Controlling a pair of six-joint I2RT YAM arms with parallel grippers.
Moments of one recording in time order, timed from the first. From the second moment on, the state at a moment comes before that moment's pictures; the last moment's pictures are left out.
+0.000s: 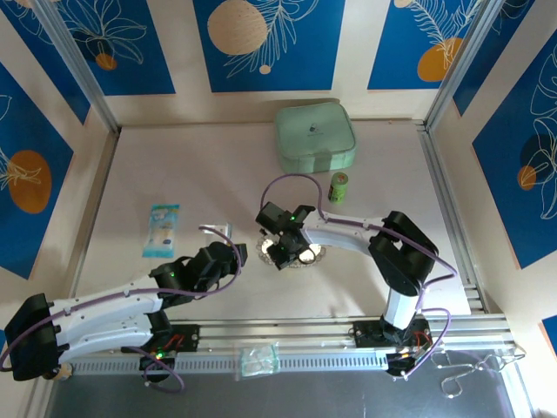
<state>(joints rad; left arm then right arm) -1.03 0.92 0.46 -0.22 -0.47 -0.73 0.93 1.77 1.16 -0.78 -0.04 0.31</state>
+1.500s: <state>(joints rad) -0.85 0.87 0.61 -0.24 -0.37 -0.26 0.94 1.33 0.96 -0.51 0.04 0.08</state>
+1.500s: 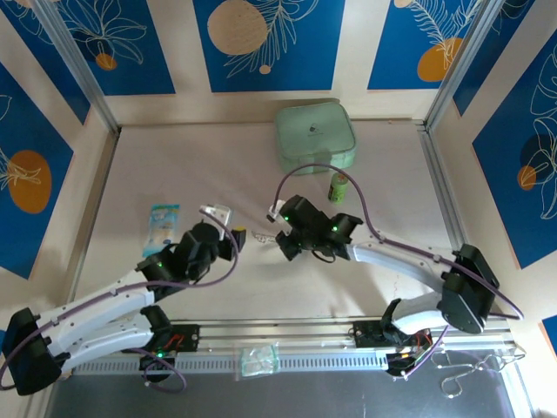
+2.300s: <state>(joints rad) -0.70 1.00 0.64 -0.22 0.39 0.36 0.85 1.02 0.51 -0.02 -0.39 -0.20</state>
